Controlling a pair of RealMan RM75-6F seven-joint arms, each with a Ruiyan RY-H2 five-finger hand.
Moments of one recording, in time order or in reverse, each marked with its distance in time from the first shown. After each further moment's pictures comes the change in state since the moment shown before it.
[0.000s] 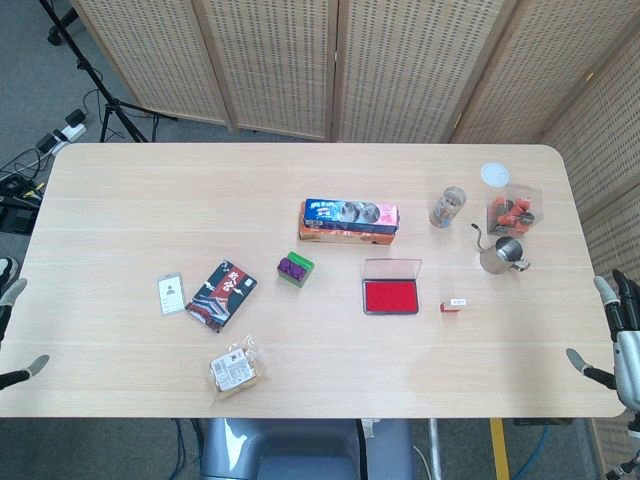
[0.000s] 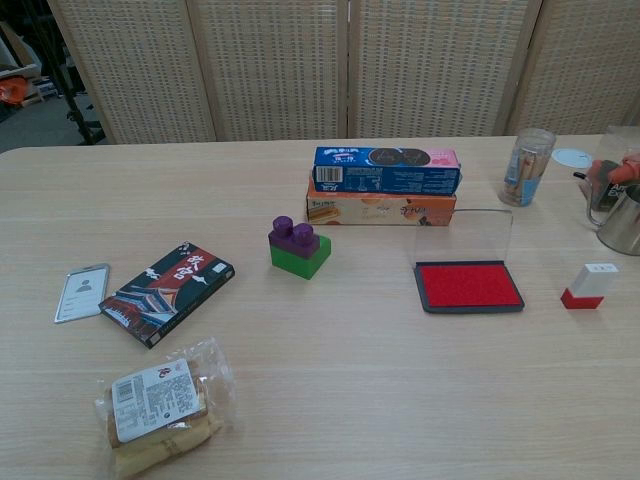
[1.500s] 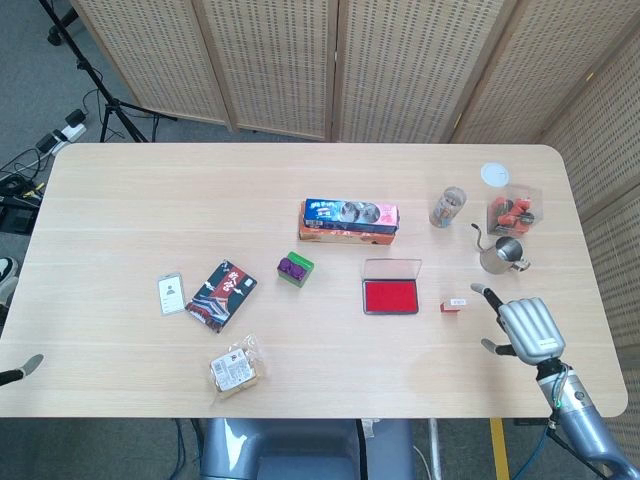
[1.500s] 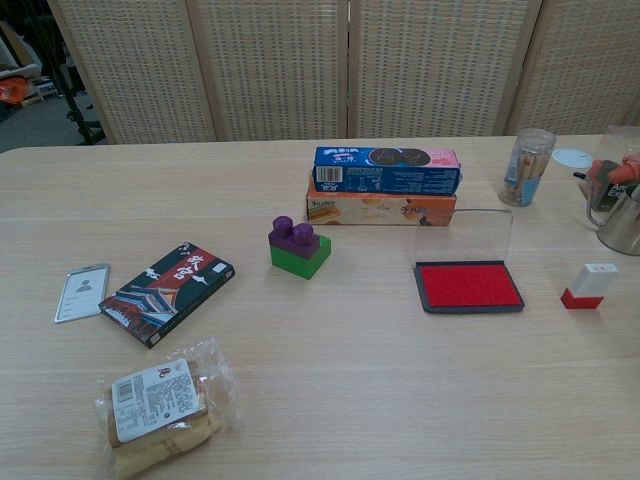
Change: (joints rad) left arm 0.040 0.026 -0.069 -0.021 -0.013 -0.054 -0.011; right arm 0.274 -0.207 -0.017 0.233 -0.059 -0.404 0.030
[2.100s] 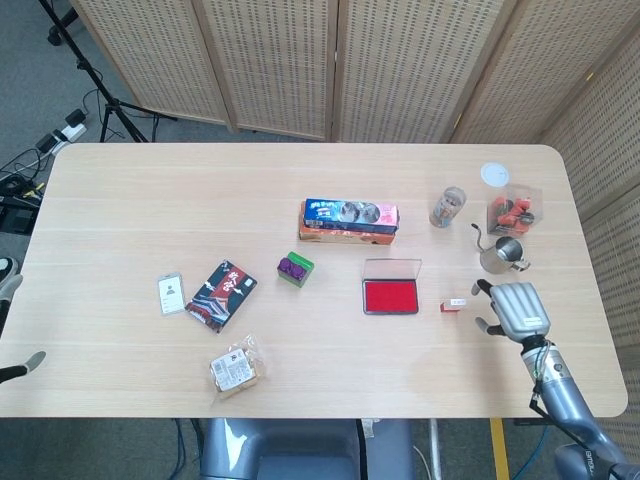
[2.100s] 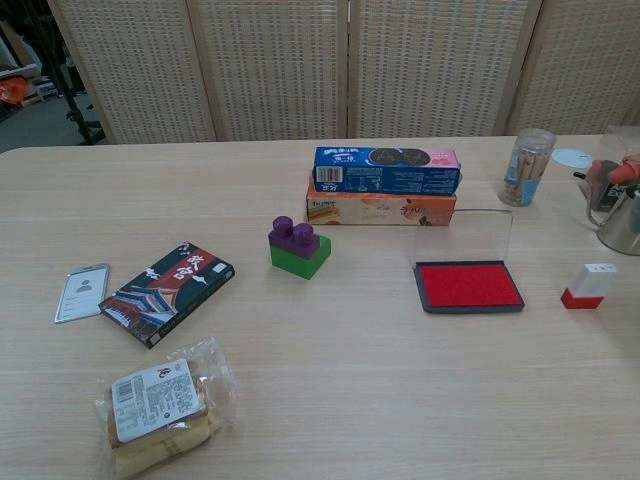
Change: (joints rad) left arm -0.011 -0.014 -0.025 -0.004 -0.036 -0.046 0.048; right arm 0.080 -0.082 0.054 0.069 0.192 -0.145 -0.089
